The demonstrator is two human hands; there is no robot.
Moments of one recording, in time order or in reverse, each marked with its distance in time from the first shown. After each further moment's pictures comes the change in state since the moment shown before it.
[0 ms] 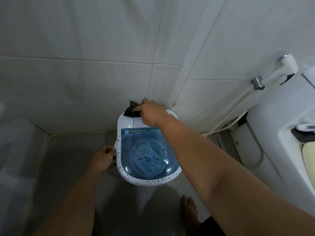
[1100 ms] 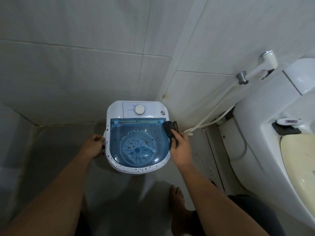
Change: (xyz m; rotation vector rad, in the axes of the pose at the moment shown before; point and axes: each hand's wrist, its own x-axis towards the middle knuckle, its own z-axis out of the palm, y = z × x) left_hand -0.010 0.007 0.001 -0.007 0.011 -0.029; right_hand -0.189 0.065 0.119 0.604 0.545 0.561
